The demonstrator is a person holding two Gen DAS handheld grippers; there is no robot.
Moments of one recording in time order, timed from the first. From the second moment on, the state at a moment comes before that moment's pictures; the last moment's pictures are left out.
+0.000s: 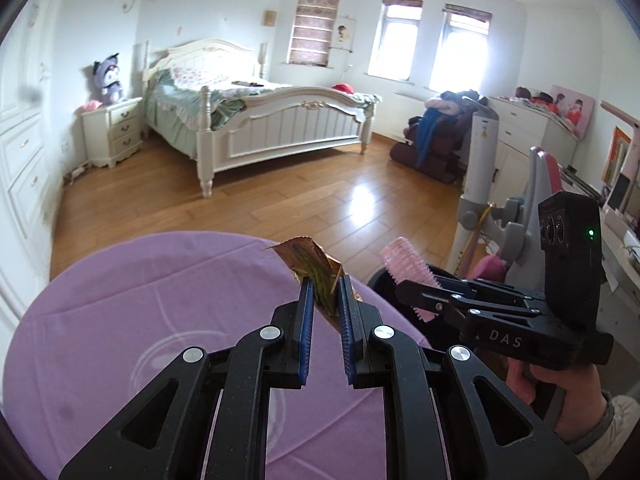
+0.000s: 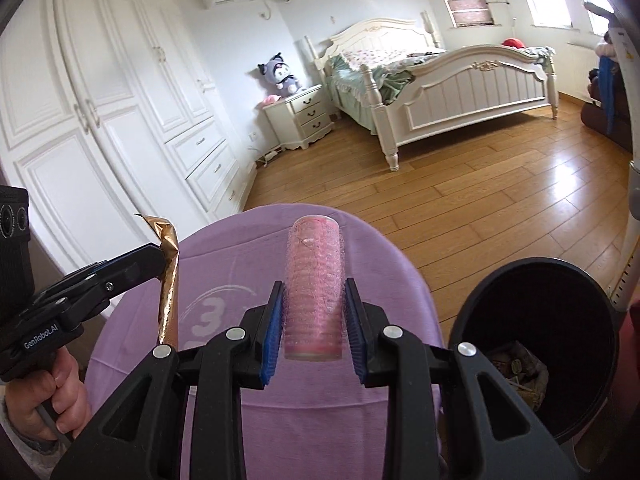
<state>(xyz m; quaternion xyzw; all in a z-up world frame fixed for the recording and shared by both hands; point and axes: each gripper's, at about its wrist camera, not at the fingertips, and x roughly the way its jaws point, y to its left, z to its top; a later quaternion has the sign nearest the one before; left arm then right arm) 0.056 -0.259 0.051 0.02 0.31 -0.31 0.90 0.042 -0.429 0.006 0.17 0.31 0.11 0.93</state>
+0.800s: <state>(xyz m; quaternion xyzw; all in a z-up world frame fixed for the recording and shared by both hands) 0.101 -0.474 -0.029 0.06 0.37 -0.41 0.83 0.021 -0.582 -0.070 0.27 0.31 -0.03 0.91</state>
